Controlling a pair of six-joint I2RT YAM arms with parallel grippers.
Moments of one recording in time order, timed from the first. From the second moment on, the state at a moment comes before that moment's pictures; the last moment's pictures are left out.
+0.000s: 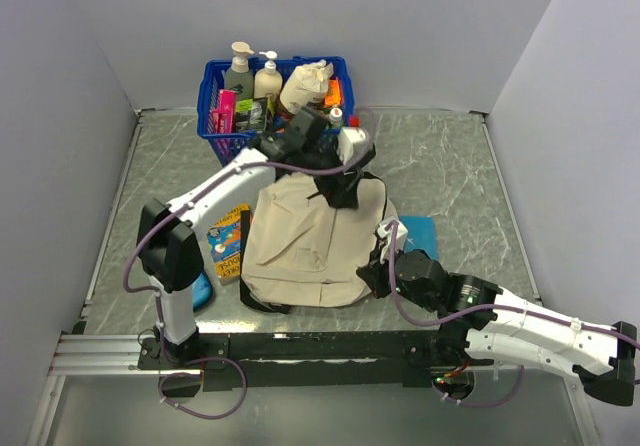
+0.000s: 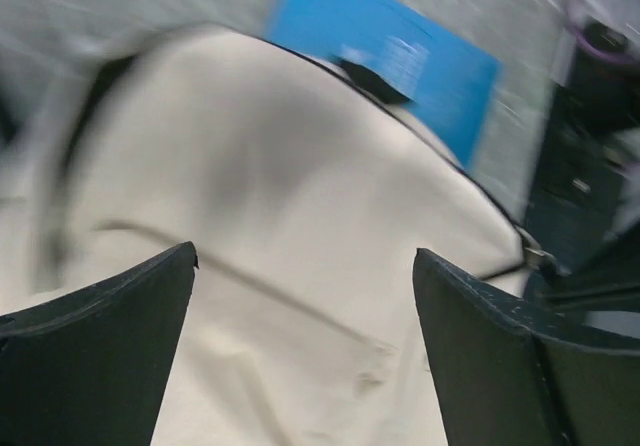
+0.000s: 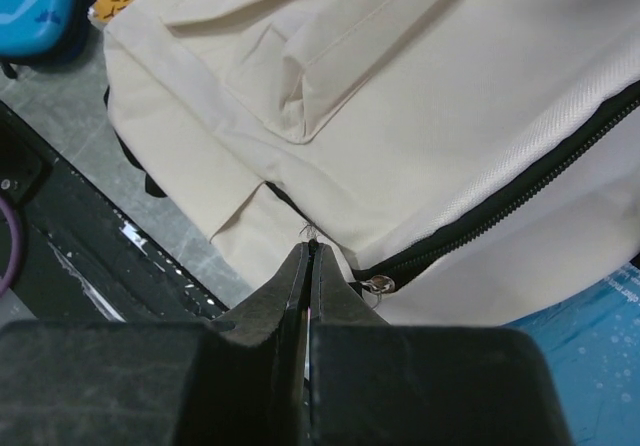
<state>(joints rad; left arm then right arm) -0.69 1.86 1.80 -0.68 0.57 0.20 1.12 0.63 0.55 -0.43 0.30 0.45</state>
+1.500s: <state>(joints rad) -0.85 2.15 1.97 -0.88 0.94 0.14 1.12 0.65 0.56 -0.41 0.31 0.39</state>
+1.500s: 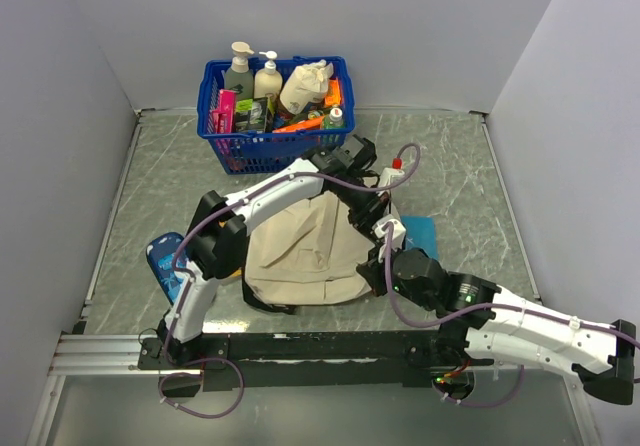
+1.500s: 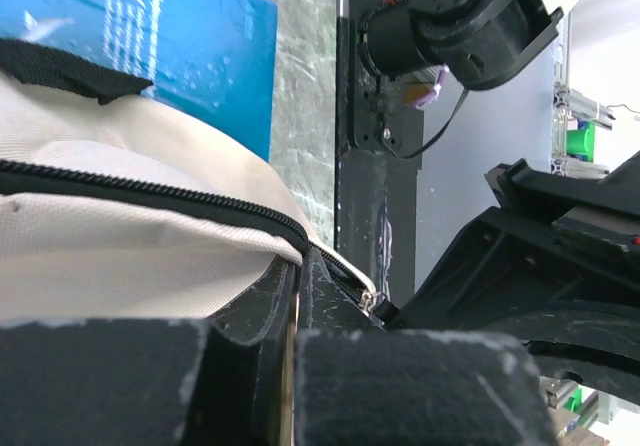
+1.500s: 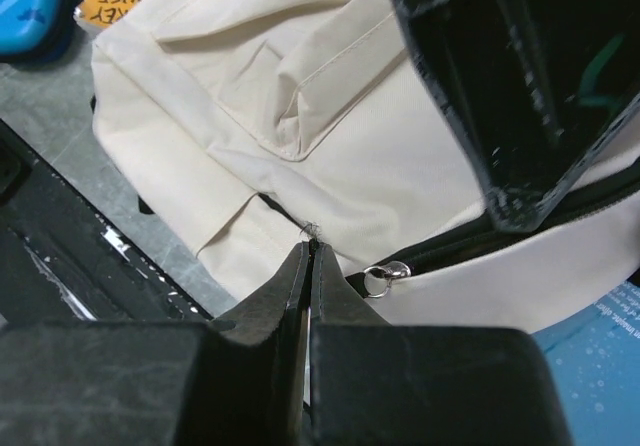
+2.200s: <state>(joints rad) -0.86 2.20 2.19 -0.98 0.87 0.00 1.11 0.93 0.57 -0.28 0.22 0.39</state>
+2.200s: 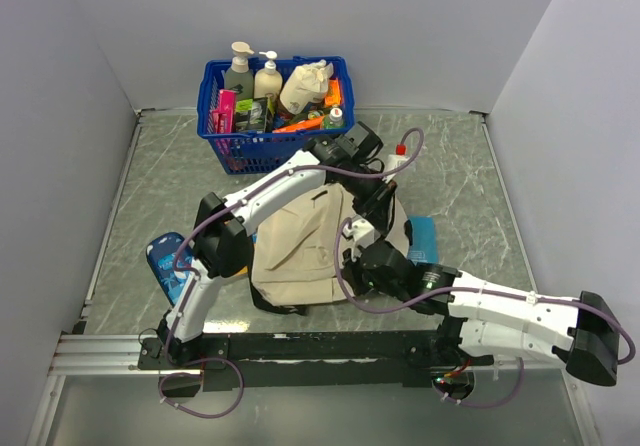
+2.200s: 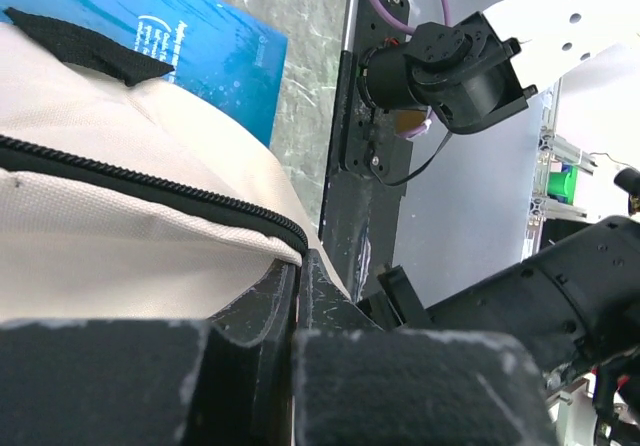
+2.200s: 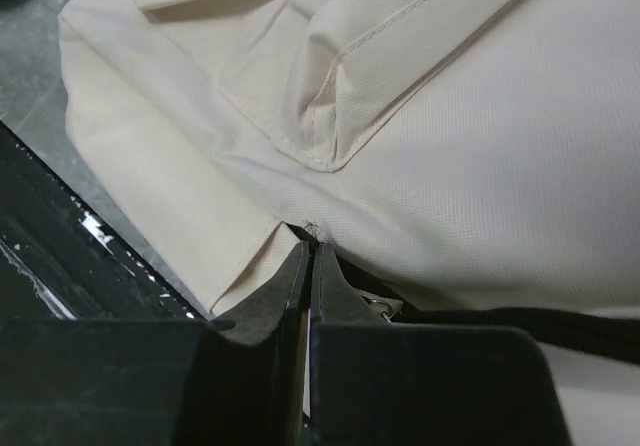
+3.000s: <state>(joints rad) -0.76 1.99 2.01 -0.96 0.86 0.25 1.04 0.51 0.74 -0.52 0.55 0.47</state>
